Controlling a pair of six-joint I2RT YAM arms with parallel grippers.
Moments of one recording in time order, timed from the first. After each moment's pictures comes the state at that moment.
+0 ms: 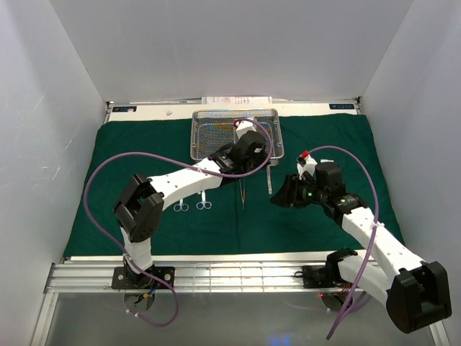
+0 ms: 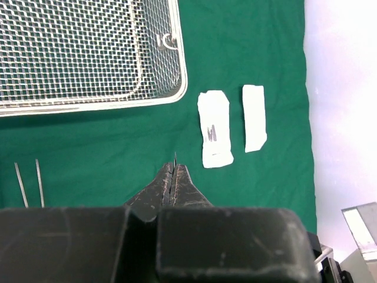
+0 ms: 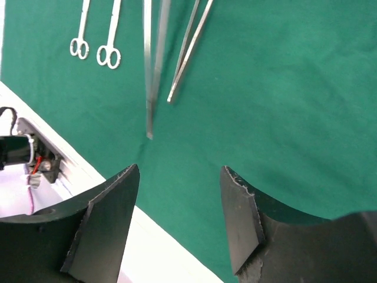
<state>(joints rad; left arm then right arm) -0.90 1.84 1.44 -0.15 -0.29 -0.87 0.36 0.95 0.56 -0.29 -0.49 0.38</state>
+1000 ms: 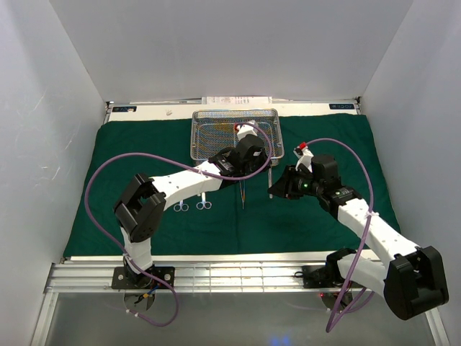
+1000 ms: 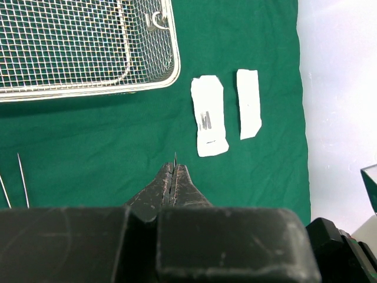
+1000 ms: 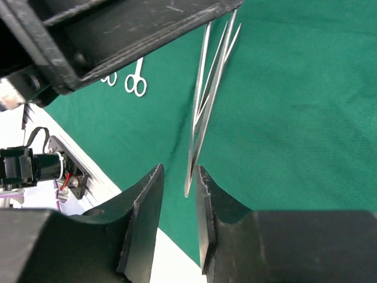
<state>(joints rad) -0.90 1.84 1.38 -0.07 -0.23 -0.88 0.38 1.05 0.62 -0.15 -0.52 0.49</state>
